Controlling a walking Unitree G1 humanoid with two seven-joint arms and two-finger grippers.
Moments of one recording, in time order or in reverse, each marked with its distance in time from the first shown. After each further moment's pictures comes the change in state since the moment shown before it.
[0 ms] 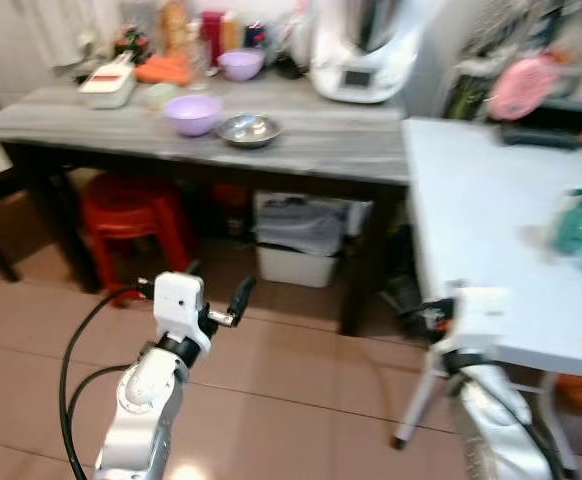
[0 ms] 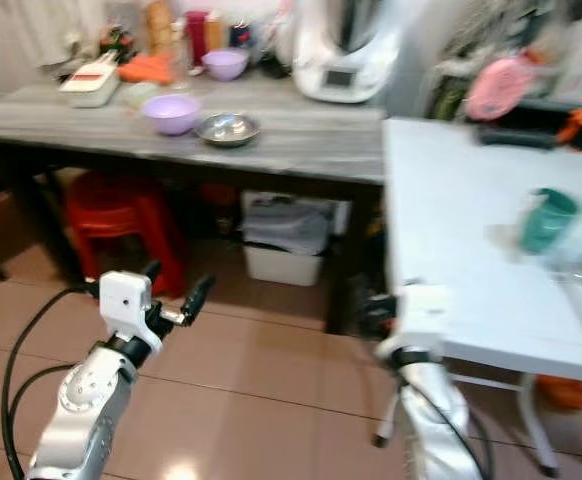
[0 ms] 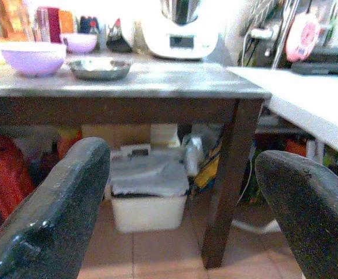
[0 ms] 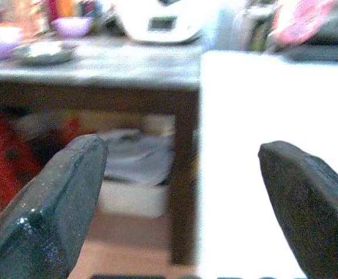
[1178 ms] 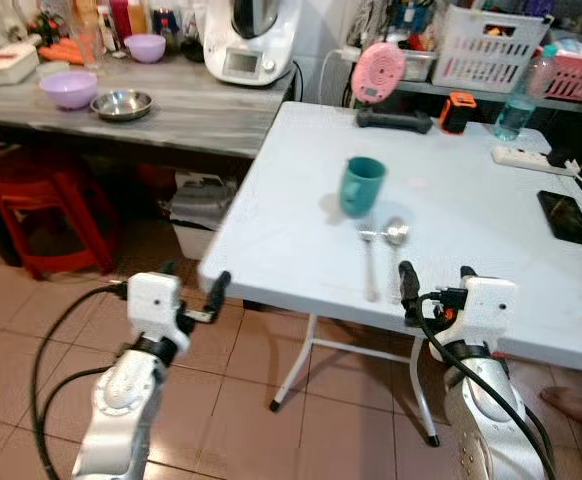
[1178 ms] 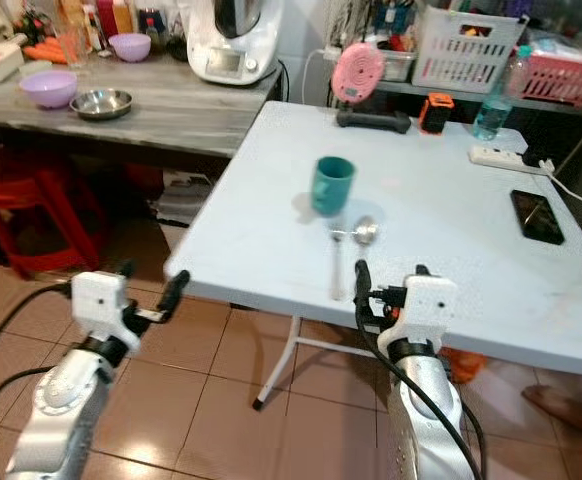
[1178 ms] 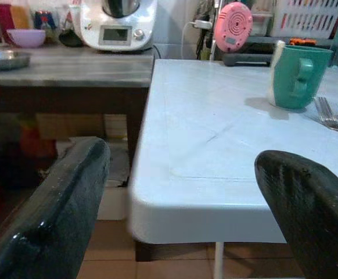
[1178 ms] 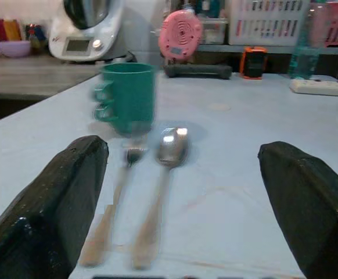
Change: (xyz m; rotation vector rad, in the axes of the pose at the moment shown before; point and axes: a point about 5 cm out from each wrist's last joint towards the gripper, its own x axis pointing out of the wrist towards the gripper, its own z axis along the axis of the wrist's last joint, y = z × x) left arm -0.009 0.016 0.000 0.018 0.004 0.056; right arm 0.006 0.009 0.013 -0.001 -0.070 0.003
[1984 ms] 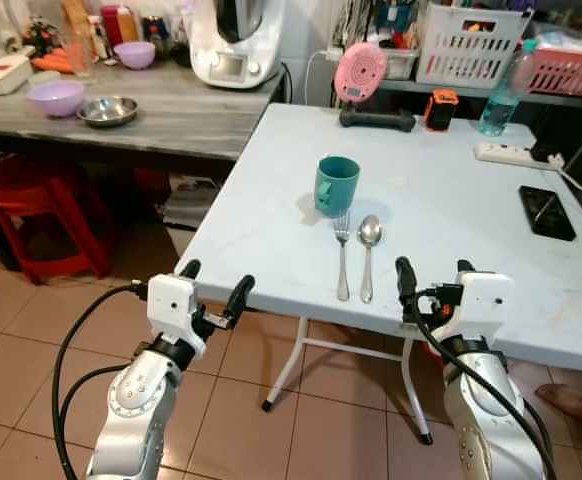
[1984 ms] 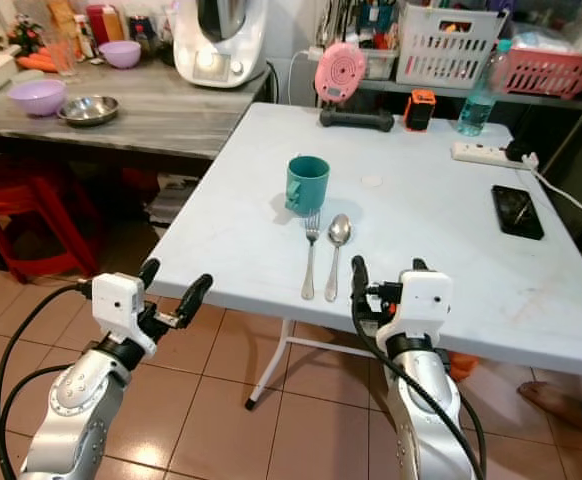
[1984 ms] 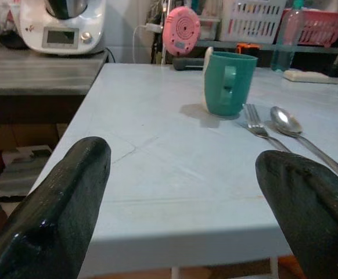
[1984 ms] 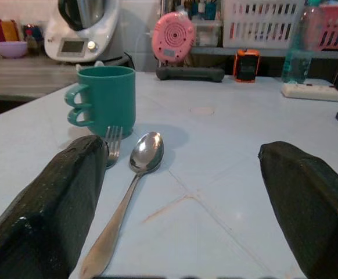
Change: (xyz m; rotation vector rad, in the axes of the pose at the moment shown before) left arm 0.002 -0.017 -0.001 -0.038 -0.014 -0.119; right arm 0.001 0.003 -0.001 -0.017 -0.001 0.024
